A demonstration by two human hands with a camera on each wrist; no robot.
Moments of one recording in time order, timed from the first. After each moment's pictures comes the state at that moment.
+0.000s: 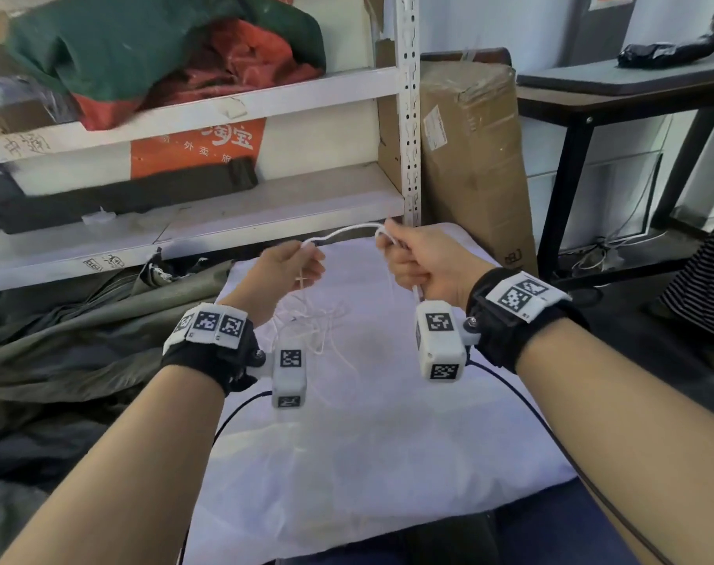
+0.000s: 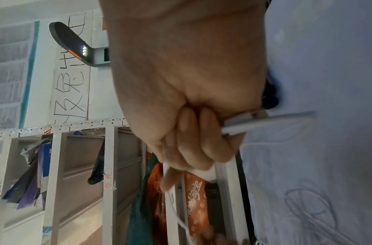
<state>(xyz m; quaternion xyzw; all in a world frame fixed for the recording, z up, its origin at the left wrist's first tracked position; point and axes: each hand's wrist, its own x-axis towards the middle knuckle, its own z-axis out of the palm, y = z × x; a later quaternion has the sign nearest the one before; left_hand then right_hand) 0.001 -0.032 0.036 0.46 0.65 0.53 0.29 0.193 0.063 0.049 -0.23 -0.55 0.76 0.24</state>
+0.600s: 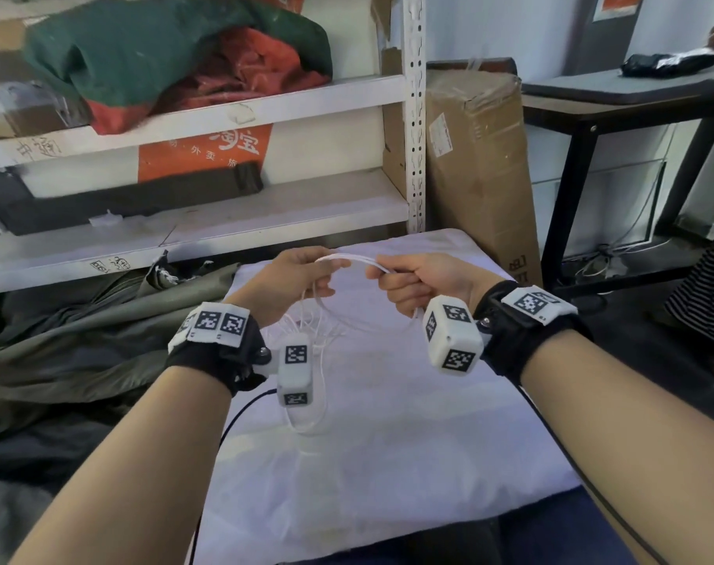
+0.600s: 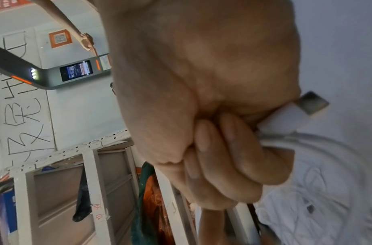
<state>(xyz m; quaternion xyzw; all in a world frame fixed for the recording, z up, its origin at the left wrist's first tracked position) 0.003 -0.033 0.045 0.51 0.63 0.47 0.36 0.199 0.052 0.048 -0.18 -0.51 0.84 0.07</state>
